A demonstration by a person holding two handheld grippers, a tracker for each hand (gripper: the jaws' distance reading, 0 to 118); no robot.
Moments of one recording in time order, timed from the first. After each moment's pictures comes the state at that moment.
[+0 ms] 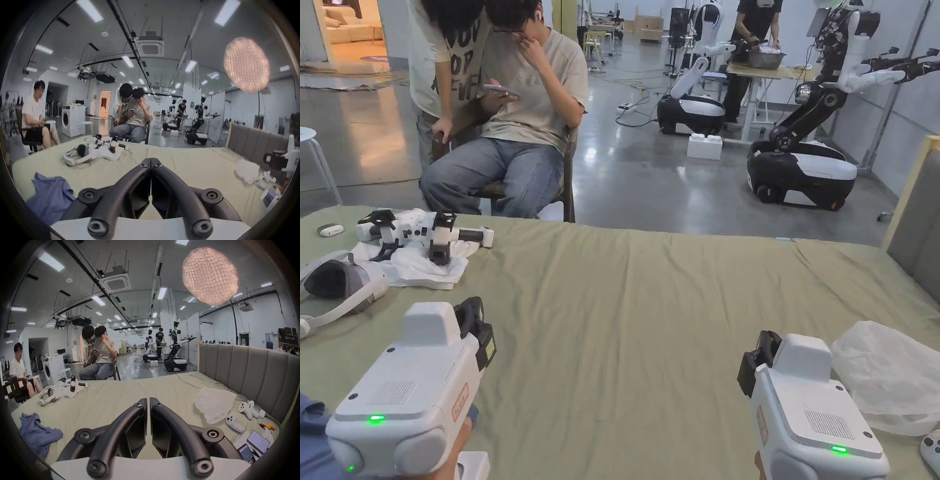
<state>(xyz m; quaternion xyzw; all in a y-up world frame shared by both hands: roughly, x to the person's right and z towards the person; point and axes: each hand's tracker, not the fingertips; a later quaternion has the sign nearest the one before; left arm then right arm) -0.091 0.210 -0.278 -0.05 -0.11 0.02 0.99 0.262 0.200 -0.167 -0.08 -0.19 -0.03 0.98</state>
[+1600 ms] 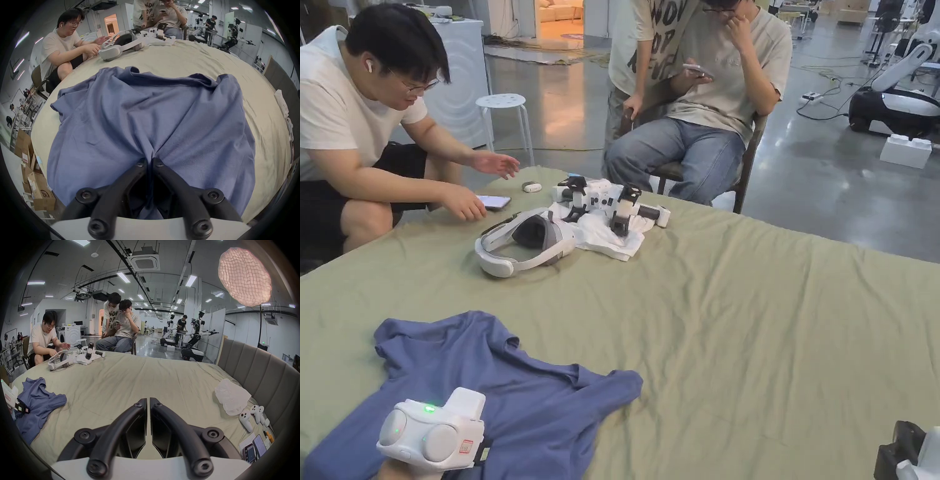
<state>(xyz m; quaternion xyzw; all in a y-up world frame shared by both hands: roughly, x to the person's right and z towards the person) -0.329 0.018 -0.304 -0.50 -0.02 -0.03 0.86 0.196 0.152 -0.198 -0.18 -0.10 0.04 0.98</state>
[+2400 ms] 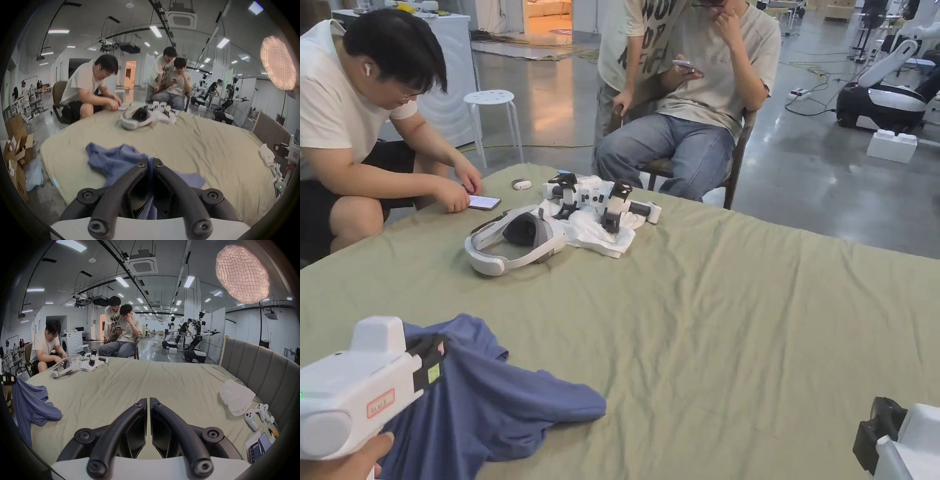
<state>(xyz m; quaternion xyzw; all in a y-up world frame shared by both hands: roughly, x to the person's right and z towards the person) -0.363 0.172 -0.254 -0.20 0.01 0.05 0.98 0.188 0.163 -0.203 -0.16 -0.09 0.02 0.98</state>
